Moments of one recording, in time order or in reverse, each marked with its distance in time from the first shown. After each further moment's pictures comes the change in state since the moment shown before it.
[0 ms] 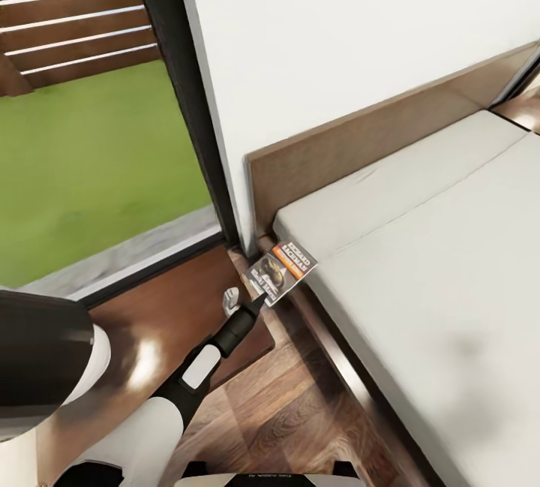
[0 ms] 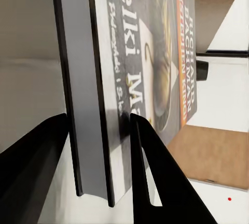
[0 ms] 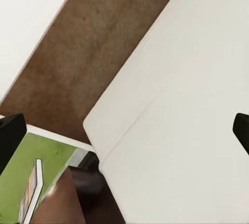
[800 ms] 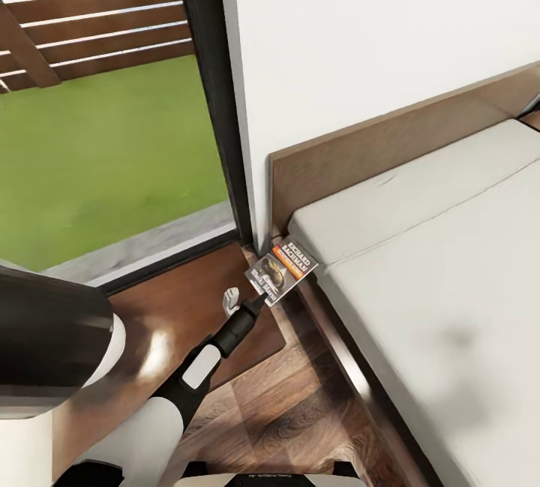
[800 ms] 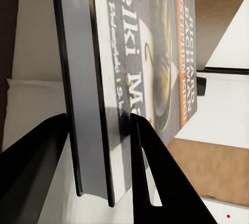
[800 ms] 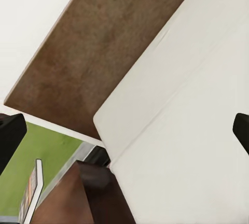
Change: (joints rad) left arm 0.000 0.000 -0.001 0.000 0.000 0.001 0.000; right arm 0.001 -0.001 -0.001 0.000 -0.001 0.001 0.000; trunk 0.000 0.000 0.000
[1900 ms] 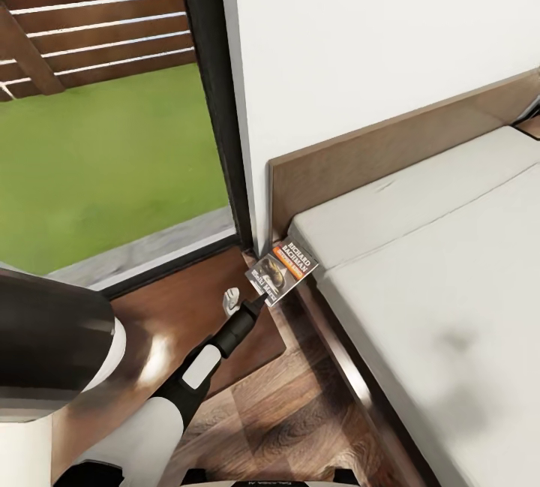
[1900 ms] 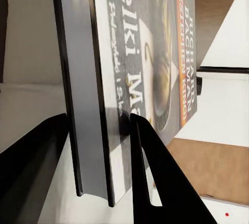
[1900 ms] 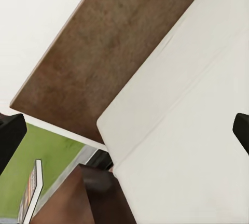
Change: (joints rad) left arm 0.000 0.000 -0.002 0.001 0.000 0.002 0.000; right arm 0.000 0.000 0.000 0.001 0.000 -0.005 0.001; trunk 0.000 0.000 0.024
